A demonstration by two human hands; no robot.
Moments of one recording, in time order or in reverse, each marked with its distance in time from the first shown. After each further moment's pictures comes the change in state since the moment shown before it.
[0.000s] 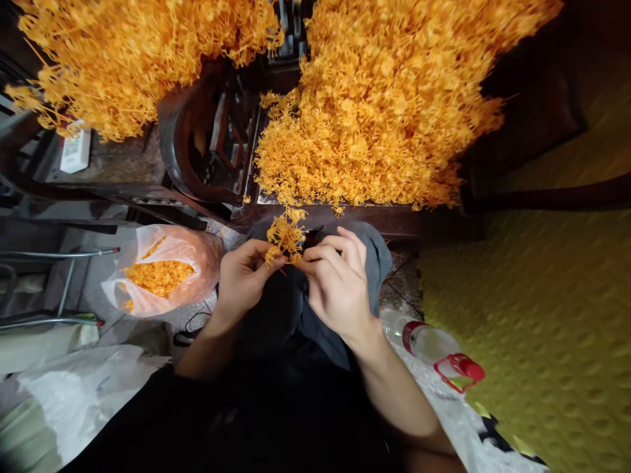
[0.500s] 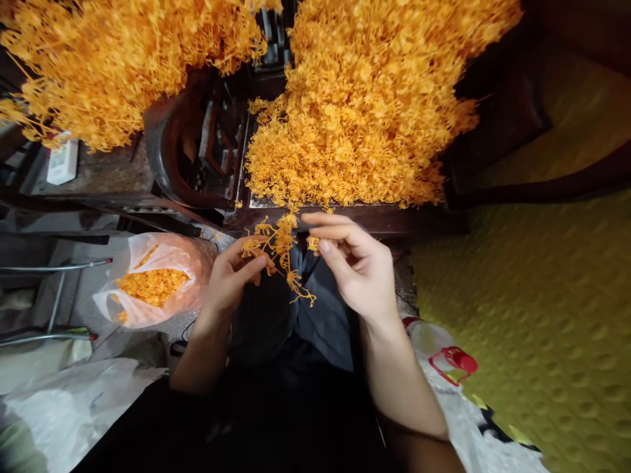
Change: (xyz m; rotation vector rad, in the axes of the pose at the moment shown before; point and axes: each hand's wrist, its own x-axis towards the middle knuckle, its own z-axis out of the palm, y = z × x) left_hand 0.008 -0.009 -0.007 -0.423 -0.180 -0.189; right_hand 0.018 0.006 -0.013 0.747 0.125 0.561
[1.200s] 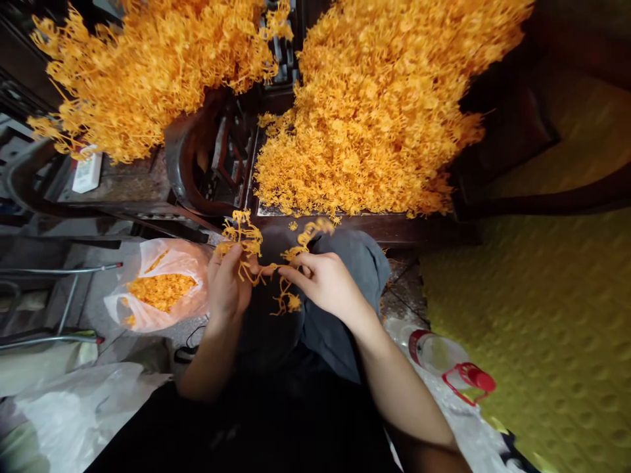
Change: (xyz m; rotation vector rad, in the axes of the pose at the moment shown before) left_hand 0.007 0.000 0.008 -0.394 0.376 0.111; right_hand 0.003 0.027 0.024 -0.493 -0.454 0.153
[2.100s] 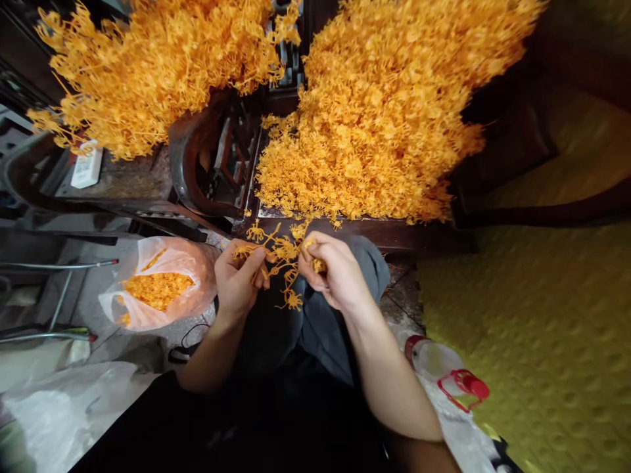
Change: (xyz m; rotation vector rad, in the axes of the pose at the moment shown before) left_hand 0.001 -0.007 0.006 0.167 -0.140 0.094; right_hand 0.018 -0.030 -0.013 1.004 0.069 0.271
